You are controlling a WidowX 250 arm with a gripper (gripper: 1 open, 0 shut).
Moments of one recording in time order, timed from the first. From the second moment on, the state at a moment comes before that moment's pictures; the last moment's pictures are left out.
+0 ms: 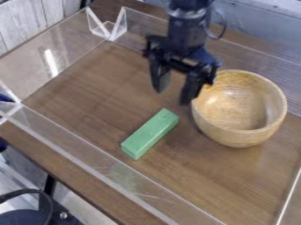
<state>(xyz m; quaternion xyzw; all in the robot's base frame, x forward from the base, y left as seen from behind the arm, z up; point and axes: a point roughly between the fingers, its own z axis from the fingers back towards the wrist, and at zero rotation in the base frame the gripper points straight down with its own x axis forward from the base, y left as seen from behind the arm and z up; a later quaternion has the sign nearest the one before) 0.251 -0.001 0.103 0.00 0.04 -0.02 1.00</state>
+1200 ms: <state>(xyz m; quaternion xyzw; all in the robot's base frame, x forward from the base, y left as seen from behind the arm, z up) 0.217 0.076 0.030 0.00 0.06 -0.04 1.00</state>
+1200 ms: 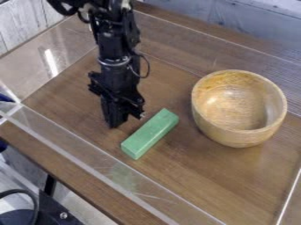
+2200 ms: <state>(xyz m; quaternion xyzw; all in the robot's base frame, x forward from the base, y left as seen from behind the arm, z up) 0.222 0.076 0.025 -0.02 0.11 -0.07 0.99</state>
